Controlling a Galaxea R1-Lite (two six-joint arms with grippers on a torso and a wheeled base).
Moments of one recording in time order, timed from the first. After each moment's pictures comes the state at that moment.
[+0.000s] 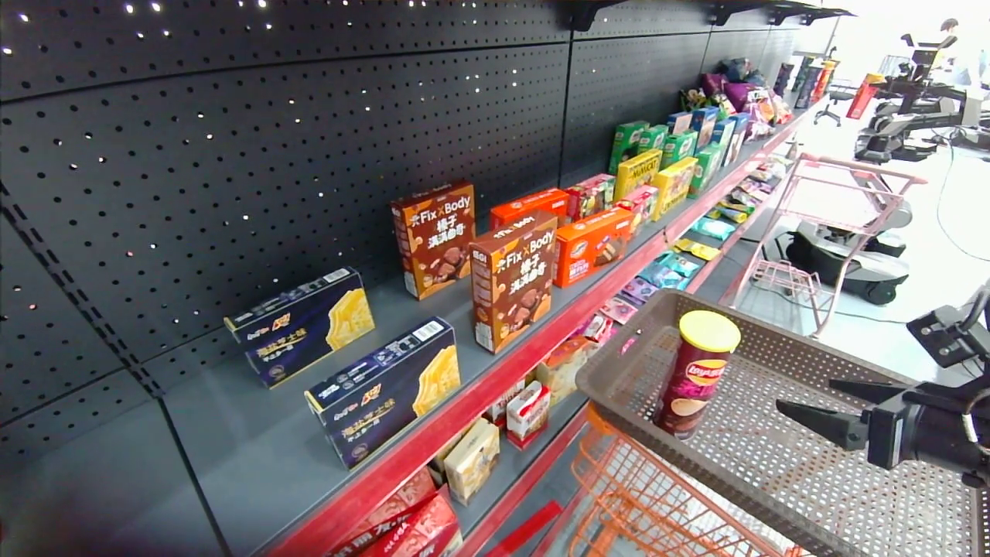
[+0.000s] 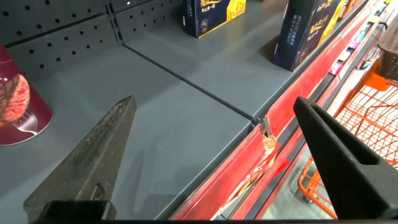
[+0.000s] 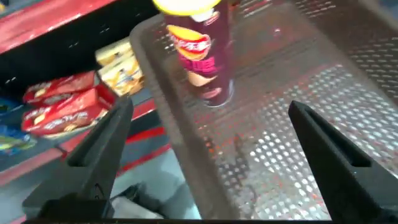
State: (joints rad) left arm 0.00 0.00 0.00 0.00 0.01 -0.01; right arm -0.07 1.43 -0.40 -0.63 0.50 -0.13
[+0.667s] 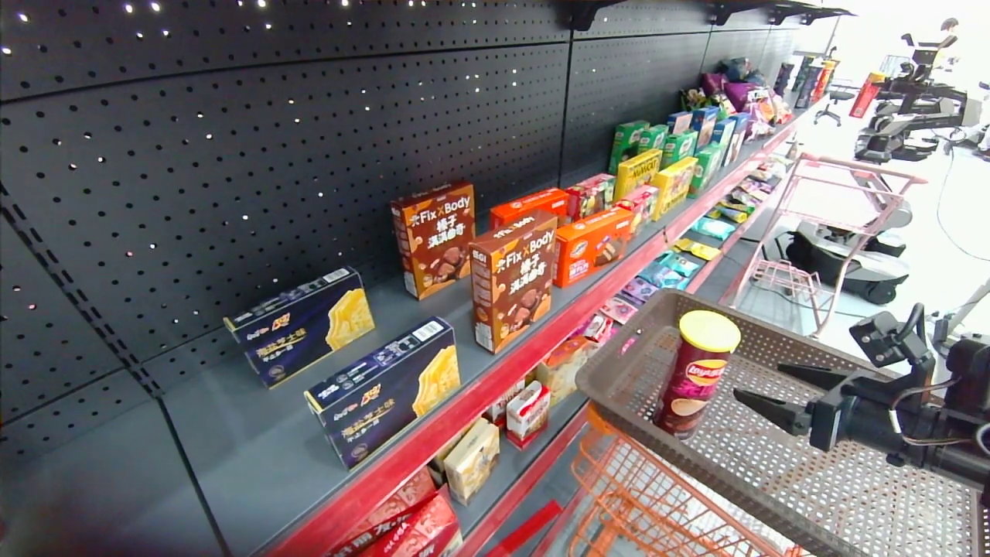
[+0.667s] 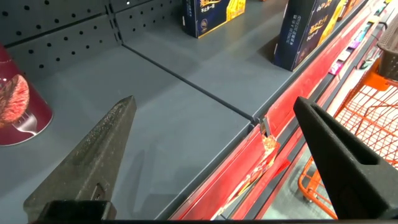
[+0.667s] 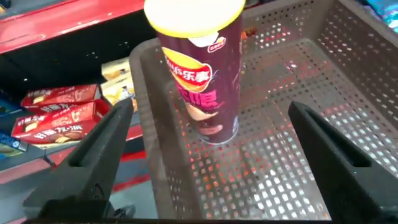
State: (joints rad) left arm 0.00 0.00 0.00 0.00 0.02 -0.01; right arm -0.06 1.73 -0.36 -1.10 0.60 -0.14
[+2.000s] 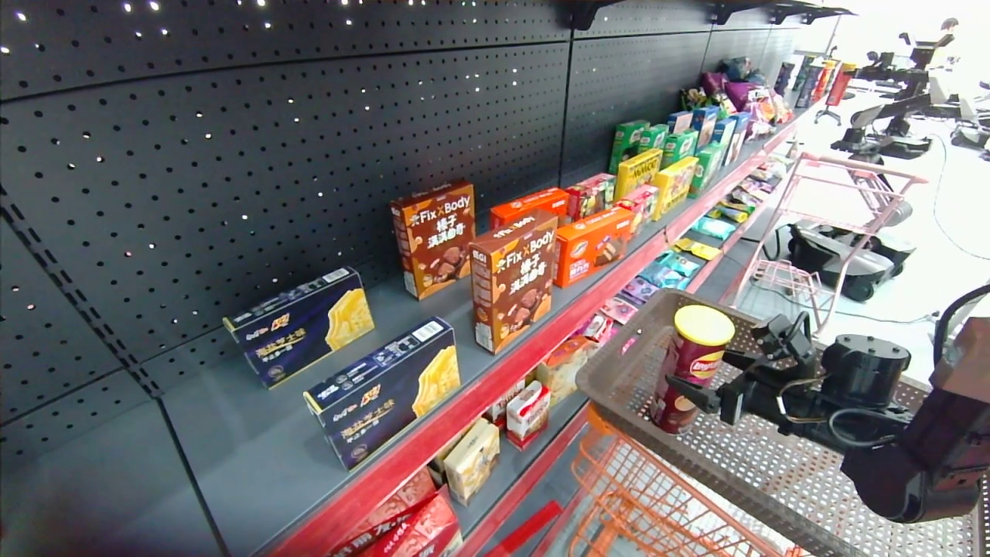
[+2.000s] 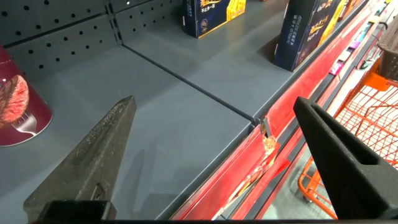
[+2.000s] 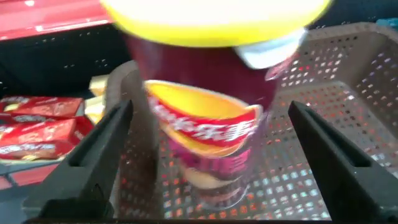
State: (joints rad) left arm 0.00 0.00 0.00 0.00 0.02 -0.01; right arm 0.06 2.14 -0.57 -1.43 0.57 -0.14
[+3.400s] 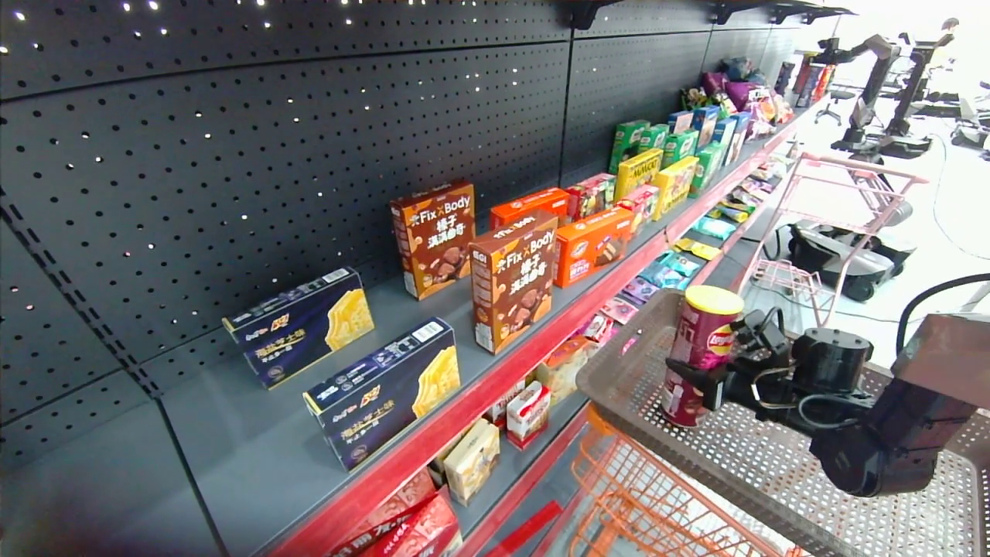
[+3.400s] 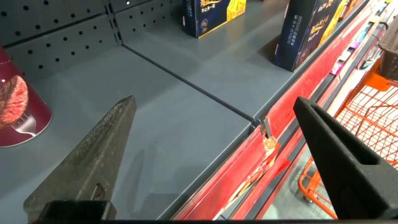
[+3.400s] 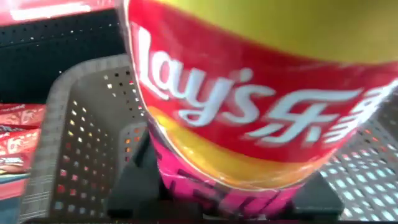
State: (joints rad) left arm 0.00 0.00 0.00 0.00 0.02 -0.01; right arm 0.06 2.22 -0.72 -1.34 0.53 -0.13
